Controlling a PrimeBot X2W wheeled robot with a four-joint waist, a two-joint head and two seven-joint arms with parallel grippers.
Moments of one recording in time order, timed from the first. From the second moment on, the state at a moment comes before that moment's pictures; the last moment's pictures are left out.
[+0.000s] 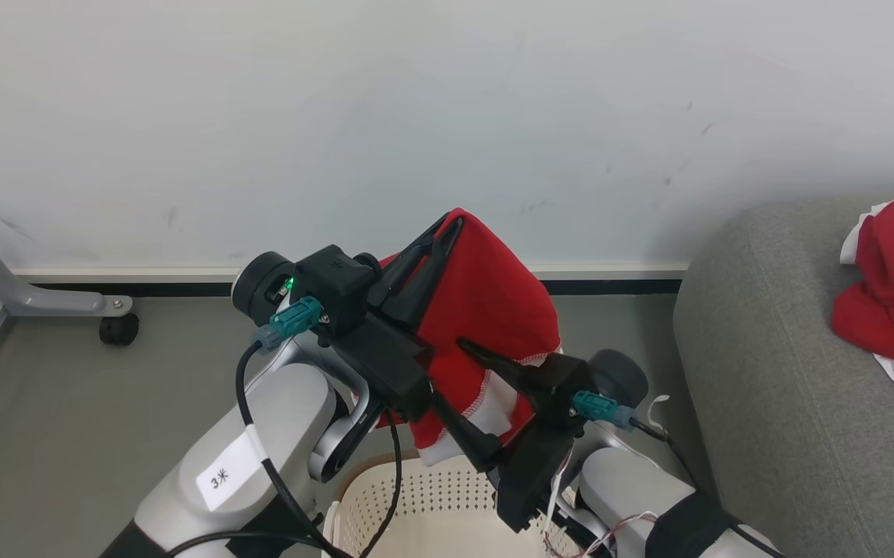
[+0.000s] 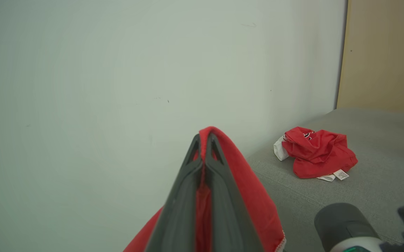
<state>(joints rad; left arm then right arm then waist) -0.73 0.17 -0.78 0.45 -0.62 -0.07 -0.24 -0.67 -0.06 0.97 0.65 0.51 0.10 -0.26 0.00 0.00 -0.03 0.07</state>
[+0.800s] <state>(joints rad) -0.73 0.17 -0.78 0.40 -0.62 -0.05 -0.22 -0.77 -0.06 1.12 0.79 0.53 0.02 -0.26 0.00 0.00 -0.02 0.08</state>
